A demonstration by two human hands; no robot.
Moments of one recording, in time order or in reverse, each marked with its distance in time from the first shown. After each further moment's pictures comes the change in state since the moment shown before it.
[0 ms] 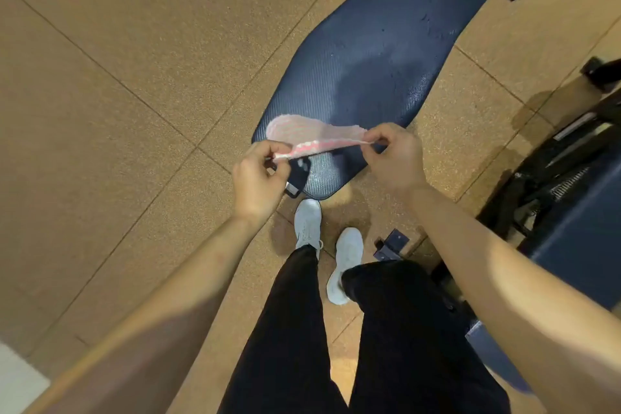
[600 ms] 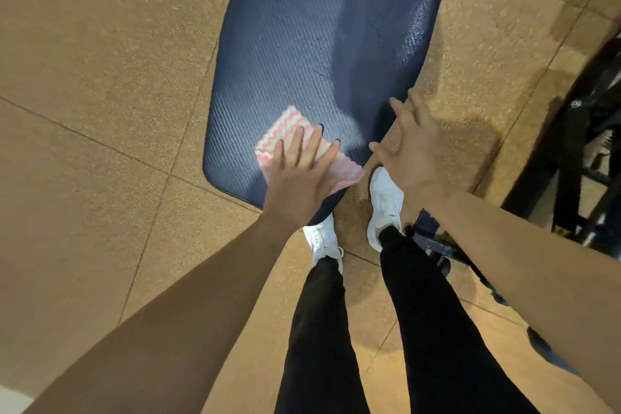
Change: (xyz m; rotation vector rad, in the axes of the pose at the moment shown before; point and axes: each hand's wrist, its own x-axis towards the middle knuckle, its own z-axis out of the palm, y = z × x) left_hand 0.095 -0.114 0.181 1.015 -0.583 0.603; right_hand 0.050 0.161 0.075 -0.146 0.017 0.308
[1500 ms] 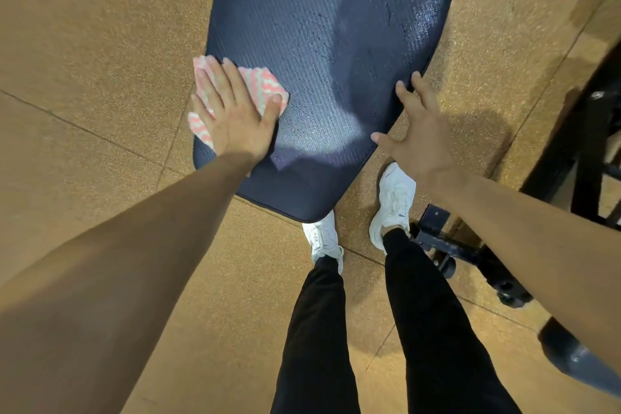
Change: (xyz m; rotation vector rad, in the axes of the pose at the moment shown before) left_hand 0.061 -0.088 0.006 -0.204 0.157 -0.564; right_hand 0.013 0.025 0.023 0.059 -0.083 0.016
